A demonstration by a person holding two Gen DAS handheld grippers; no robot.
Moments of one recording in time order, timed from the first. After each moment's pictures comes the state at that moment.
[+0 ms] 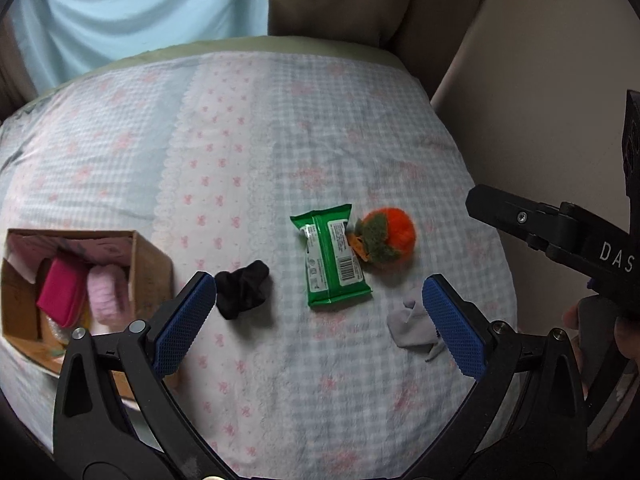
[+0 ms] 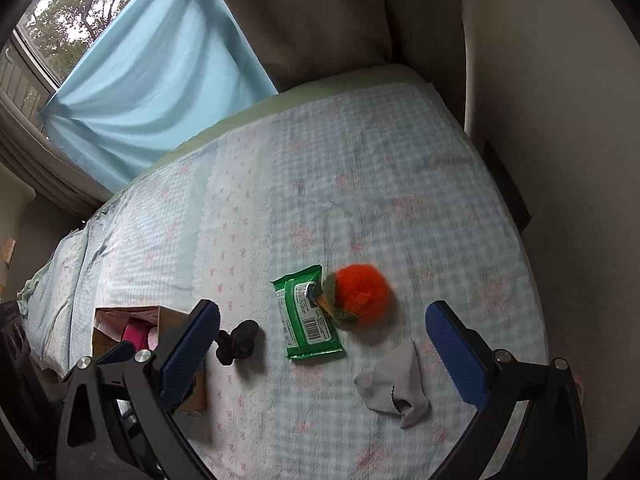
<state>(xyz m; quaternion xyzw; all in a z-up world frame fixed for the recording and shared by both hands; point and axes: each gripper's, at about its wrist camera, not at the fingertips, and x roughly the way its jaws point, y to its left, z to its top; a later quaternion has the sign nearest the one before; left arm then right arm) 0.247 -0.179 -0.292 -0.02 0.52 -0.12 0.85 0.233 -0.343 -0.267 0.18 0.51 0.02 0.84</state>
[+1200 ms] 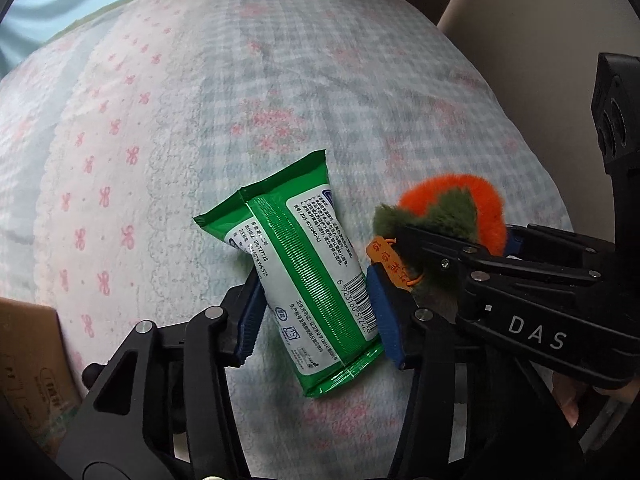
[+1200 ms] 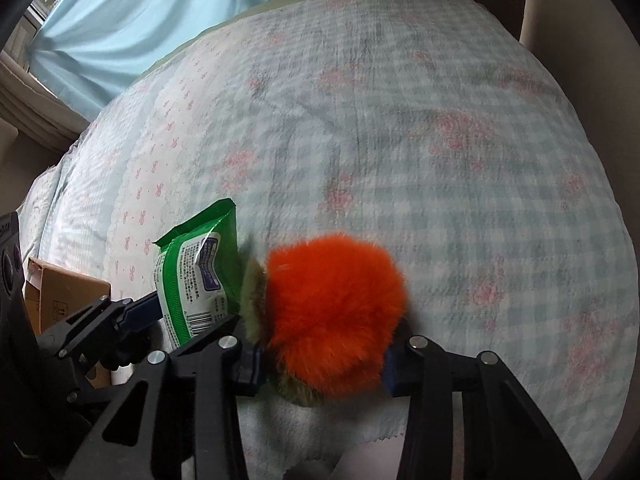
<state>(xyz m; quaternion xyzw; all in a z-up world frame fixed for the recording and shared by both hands) 0.329 -0.218 -0.442 0.00 0.55 -0.18 0.81 0.298 -0.339 -0.432 0.12 0.58 0.06 0.80</state>
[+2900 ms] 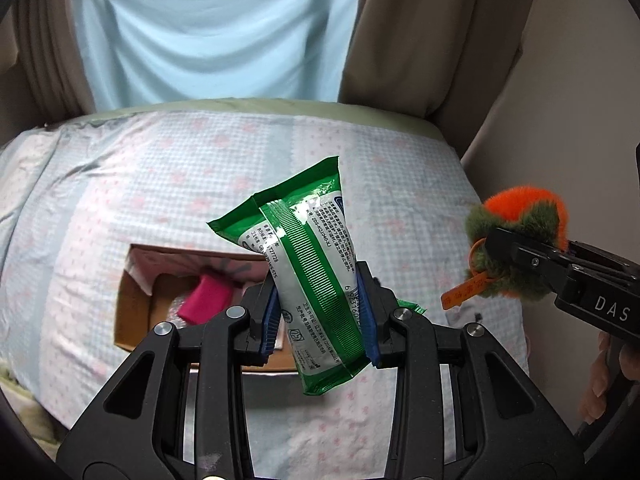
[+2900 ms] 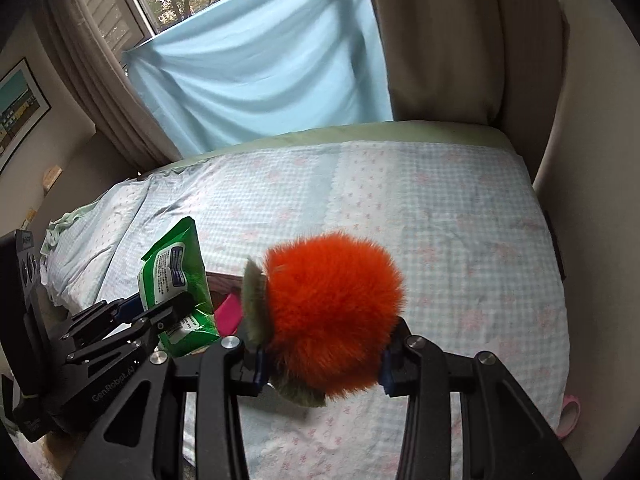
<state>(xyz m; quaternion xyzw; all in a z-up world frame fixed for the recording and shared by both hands) 0.178 0.033 -0.147 -0.04 0.45 -0.08 0.89 0.177 -0.144 -0.133 0.08 0.47 0.12 0.87</state>
